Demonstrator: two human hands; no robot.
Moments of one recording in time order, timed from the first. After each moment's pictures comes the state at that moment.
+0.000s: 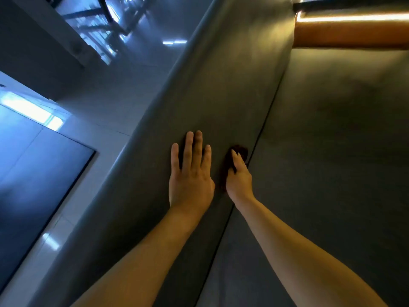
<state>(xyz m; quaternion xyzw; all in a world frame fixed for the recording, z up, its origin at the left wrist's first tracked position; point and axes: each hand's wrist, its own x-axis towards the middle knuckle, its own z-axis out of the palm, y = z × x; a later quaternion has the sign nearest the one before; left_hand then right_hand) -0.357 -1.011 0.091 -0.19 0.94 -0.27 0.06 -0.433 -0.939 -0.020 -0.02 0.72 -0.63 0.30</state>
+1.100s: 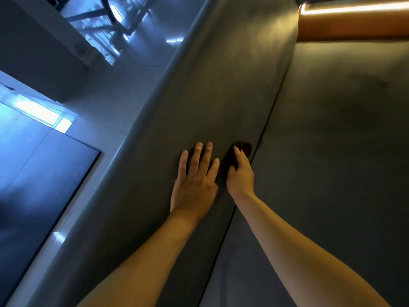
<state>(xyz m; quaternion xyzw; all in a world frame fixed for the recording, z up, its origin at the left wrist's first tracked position) -0.359 -1.019 0.059 -0.12 0.95 -0.29 0.07 -0.452 -0.947 -0.026 -0.03 0.73 -0.63 0.27</state>
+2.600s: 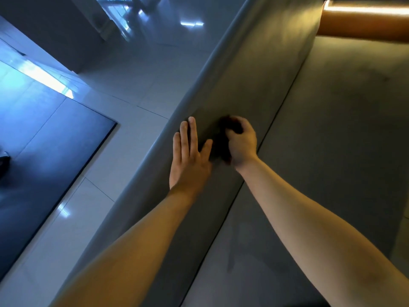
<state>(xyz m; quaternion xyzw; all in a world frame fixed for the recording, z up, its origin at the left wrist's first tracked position) -0.216 -1.011 0.137 -0.23 0.95 -0.23 -0.01 -0.351 -0.952 0.101 0.03 0.62 -0.73 0.30</state>
